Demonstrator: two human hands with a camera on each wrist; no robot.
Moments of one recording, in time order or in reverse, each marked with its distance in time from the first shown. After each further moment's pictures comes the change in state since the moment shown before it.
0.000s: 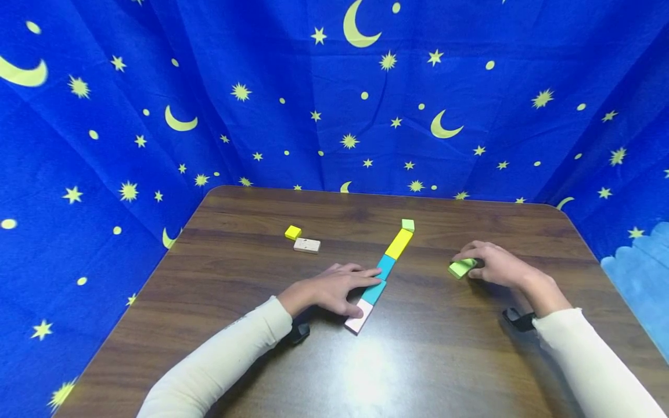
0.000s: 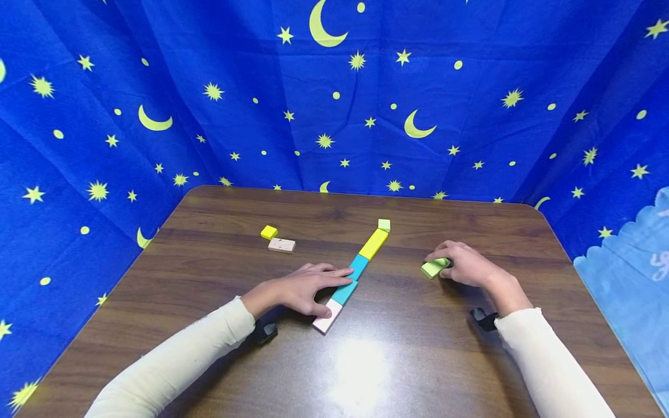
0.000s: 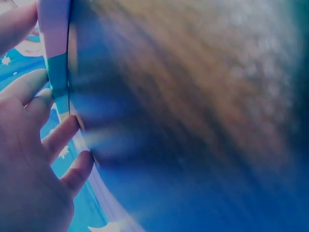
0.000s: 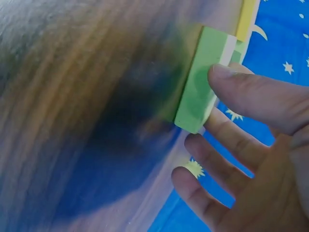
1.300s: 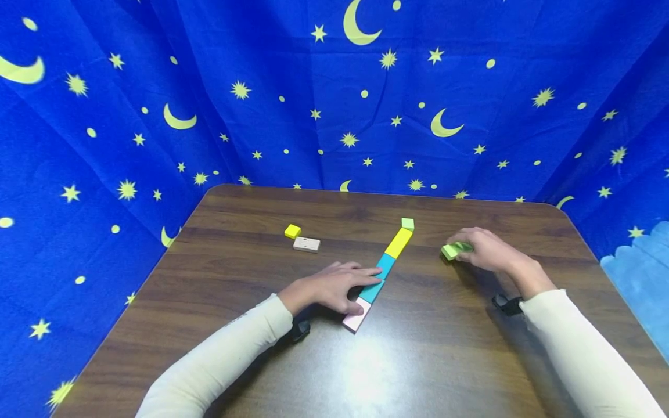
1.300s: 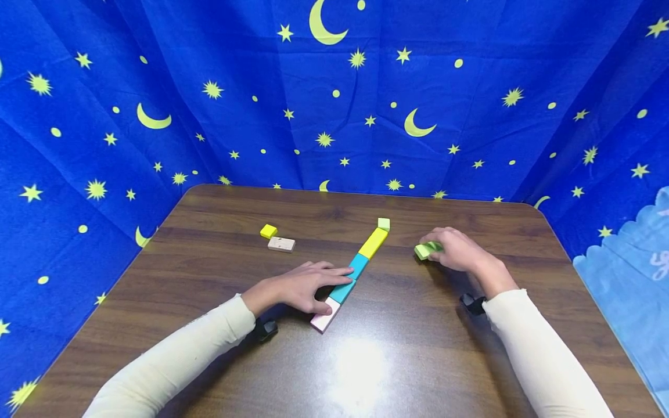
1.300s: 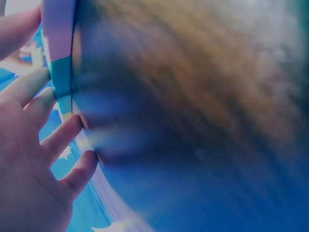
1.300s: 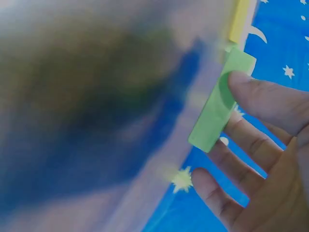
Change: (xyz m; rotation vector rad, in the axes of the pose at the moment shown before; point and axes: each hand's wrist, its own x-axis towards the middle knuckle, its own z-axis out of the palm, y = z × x) left_hand 0.003 0.001 -0.001 0.023 0.013 -0.005; right_hand 0.029 -0.002 -0.009 -0.036 0.028 0.052
